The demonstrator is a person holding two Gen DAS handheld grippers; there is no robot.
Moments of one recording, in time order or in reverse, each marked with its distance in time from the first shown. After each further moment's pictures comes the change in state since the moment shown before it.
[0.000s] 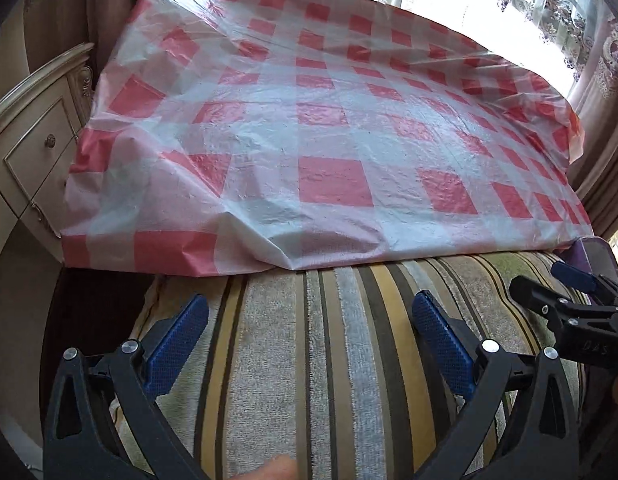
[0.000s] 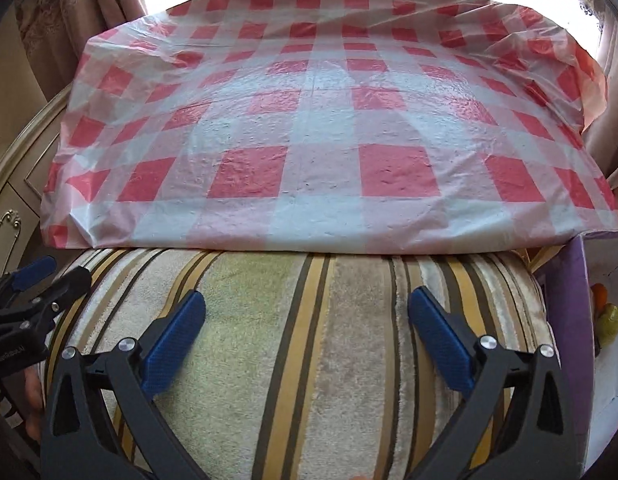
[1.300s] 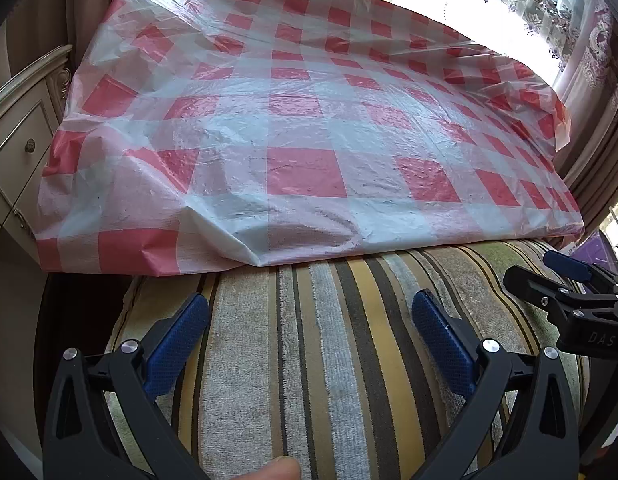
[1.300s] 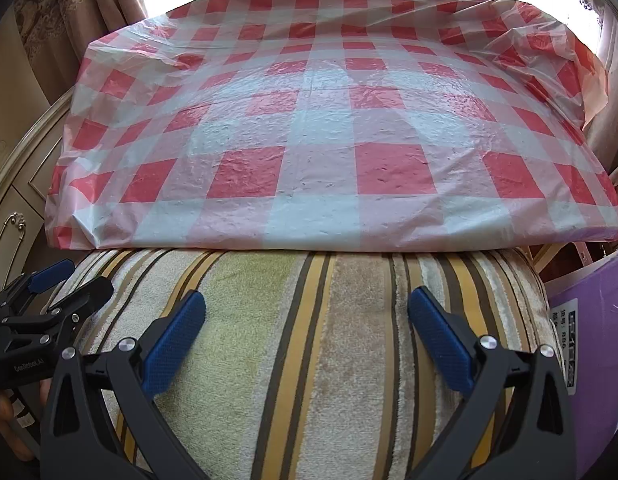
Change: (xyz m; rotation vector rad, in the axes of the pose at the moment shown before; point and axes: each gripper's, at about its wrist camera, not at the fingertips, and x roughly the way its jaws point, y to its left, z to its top) left arm 0.003 -0.013 0.000 0.023 -0.003 -0.039; right arm -0.002 -0.007 0.000 0.009 0.001 0.020
